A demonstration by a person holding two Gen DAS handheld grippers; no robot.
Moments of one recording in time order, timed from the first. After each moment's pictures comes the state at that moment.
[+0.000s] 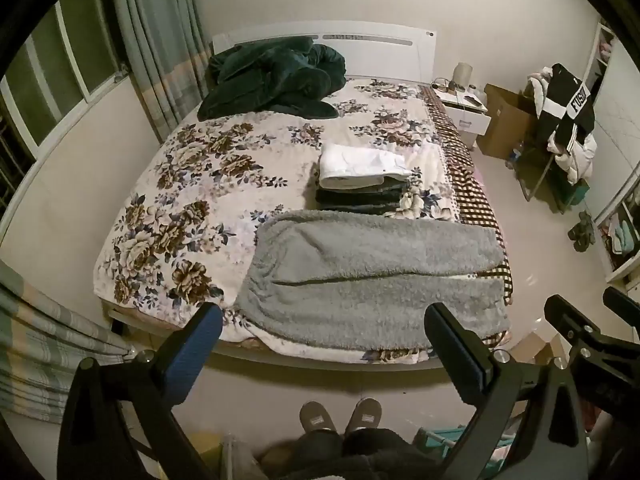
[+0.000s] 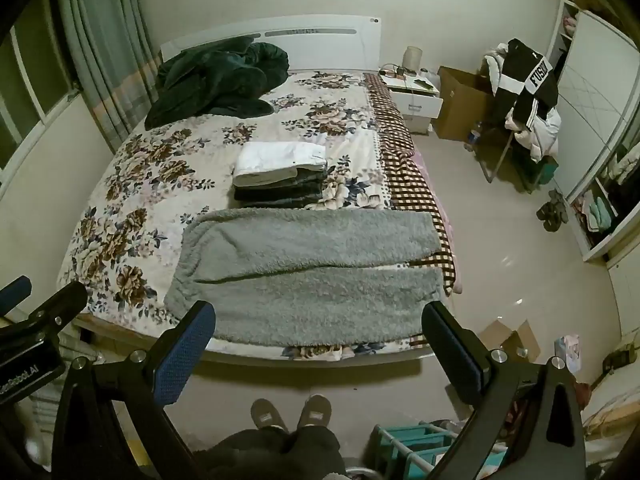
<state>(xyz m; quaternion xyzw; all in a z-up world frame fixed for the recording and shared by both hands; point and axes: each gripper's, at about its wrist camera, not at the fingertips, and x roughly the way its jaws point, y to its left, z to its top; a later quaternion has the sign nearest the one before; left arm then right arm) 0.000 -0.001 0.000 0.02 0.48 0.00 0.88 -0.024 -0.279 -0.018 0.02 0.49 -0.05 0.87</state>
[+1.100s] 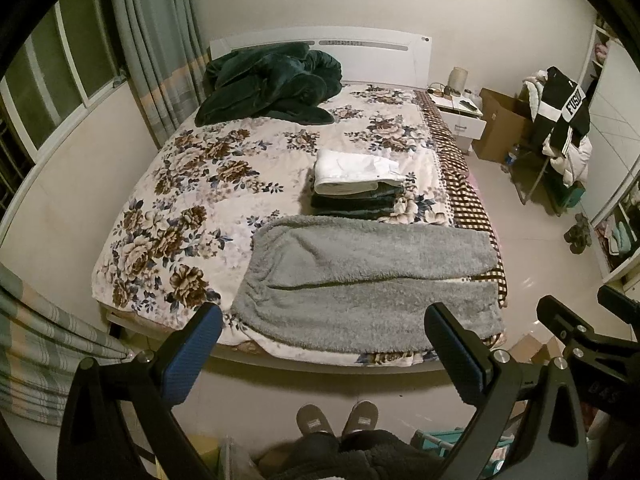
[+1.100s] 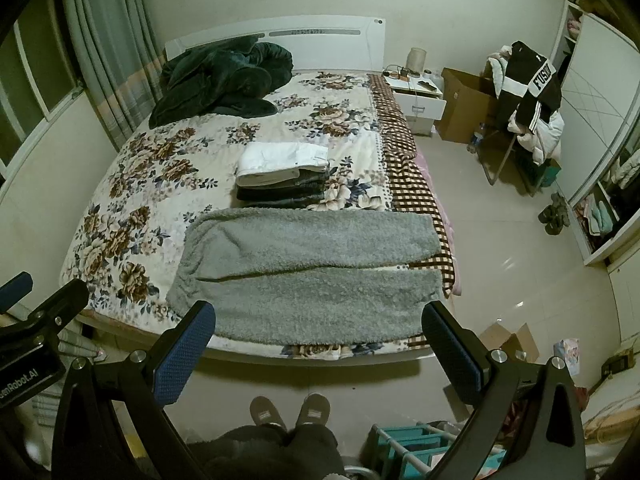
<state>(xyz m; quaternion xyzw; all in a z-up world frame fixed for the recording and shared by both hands) -0.004 -0.008 0.014 0.01 0.47 -0.01 0.88 -0.022 -0.271 -0.013 0.02 0.49 -0.04 0.87</state>
